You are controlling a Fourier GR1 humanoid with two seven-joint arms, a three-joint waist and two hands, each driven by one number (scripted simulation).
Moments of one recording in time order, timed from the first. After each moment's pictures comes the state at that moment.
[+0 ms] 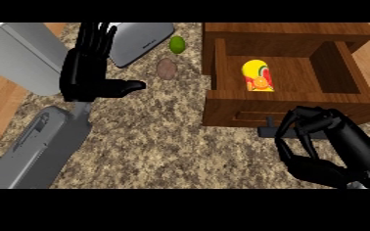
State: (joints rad) left arm -0.54 0.43 -0.36 -1.36 0.81 0.36 -0.31; right arm -0.04 -0.27 0.04 -1.99 0.17 0.36 0.06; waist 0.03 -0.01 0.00
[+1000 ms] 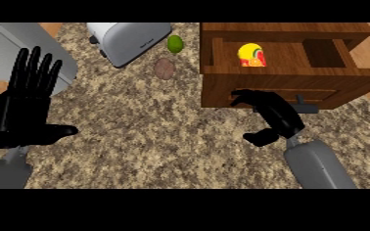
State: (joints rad) left arm -0.15 0.57 -0.15 -1.53 0.85 0.08 -0.34; right arm -0.30 -0.25 0.22 -1.29 0.77 0.11 -0.24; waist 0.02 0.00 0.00
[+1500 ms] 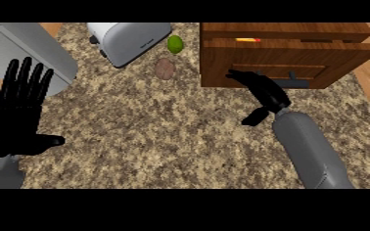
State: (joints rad) left arm -0.09 0.54 -0.06 -1.47 0.81 -0.06 -0.36; right arm -0.57 -0.20 0.12 -0.80 0.82 0.01 -0.38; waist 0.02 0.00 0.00
